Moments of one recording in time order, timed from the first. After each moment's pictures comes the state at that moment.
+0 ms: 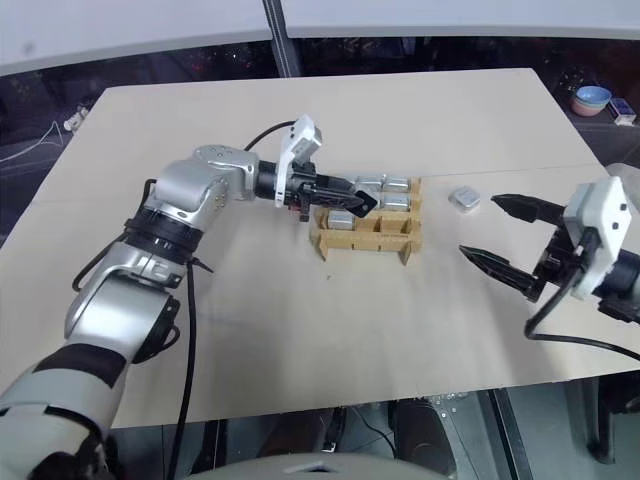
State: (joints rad) left arm -1.11 0.51 -0.41 0.55 -0.45 0.55 -1.22; right arm -0.01 -0.85 -0.52 -0.52 0.71 0.56 1.02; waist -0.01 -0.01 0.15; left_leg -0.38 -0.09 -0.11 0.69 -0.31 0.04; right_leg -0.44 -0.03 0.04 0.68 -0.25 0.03
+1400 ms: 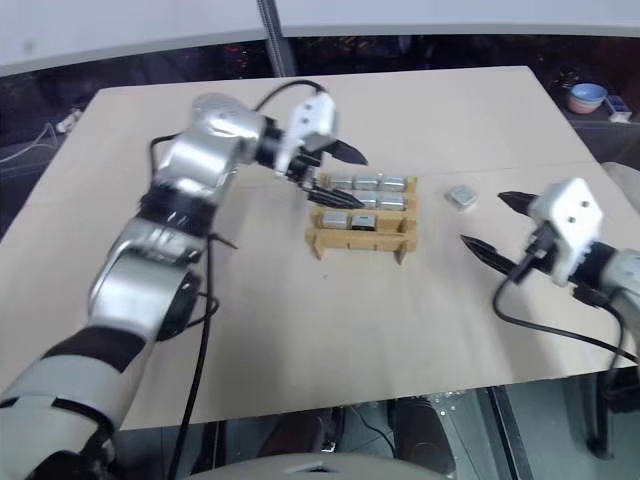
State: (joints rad) left arm -0.95 0.48 -0.13 0.18 -0.19 0.43 -1.41; right arm -0.15 -0.84 -0.24 -0.42 0.41 0.58 0.66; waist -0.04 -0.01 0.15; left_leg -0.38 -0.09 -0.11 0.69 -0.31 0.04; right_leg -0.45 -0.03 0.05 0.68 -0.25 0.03
